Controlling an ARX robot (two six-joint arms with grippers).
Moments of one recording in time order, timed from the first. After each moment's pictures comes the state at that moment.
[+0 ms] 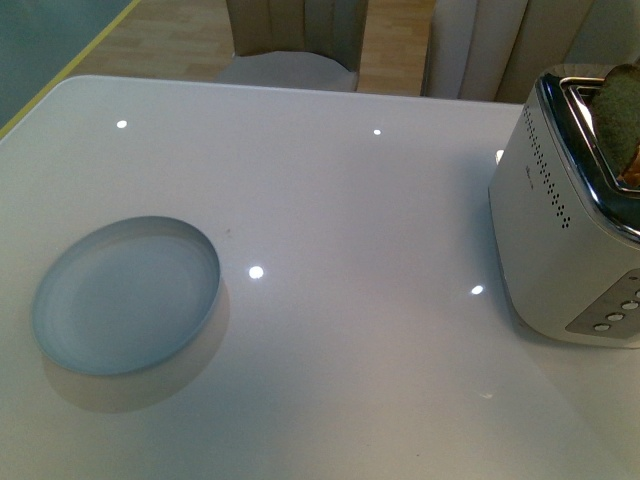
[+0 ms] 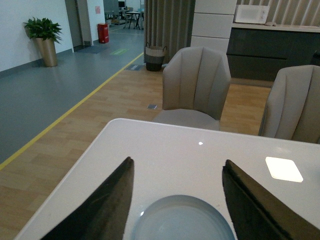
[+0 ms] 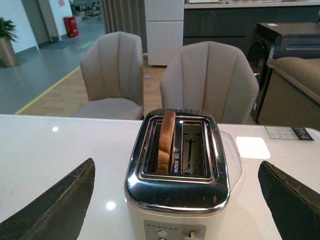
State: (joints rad) left arm 0.00 0.01 0.01 0.00 0.00 -0.01; right arm 0.00 0.01 0.02 0.00 0.00 0.00
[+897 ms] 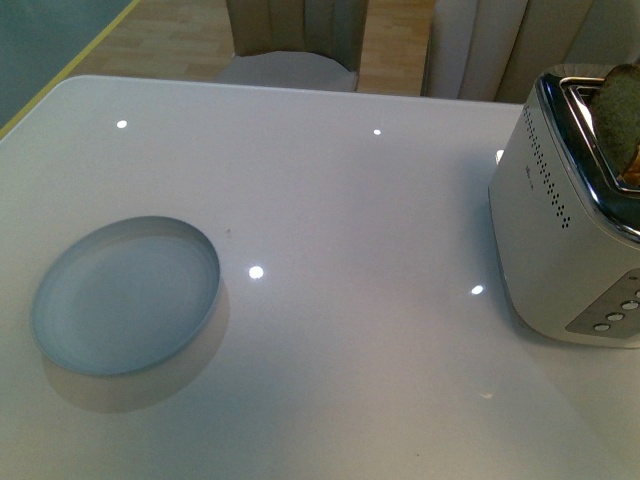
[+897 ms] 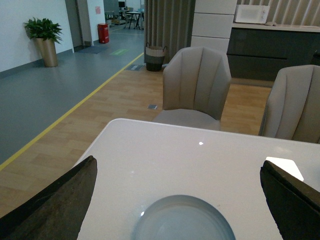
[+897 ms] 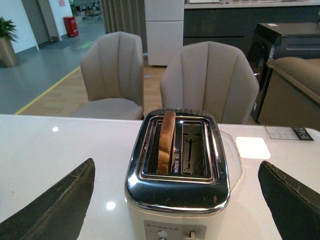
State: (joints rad) left arm 0.00 0.01 0.01 0.00 0.00 -0.01; right arm 0.00 0.01 0.02 0.00 0.00 0.00
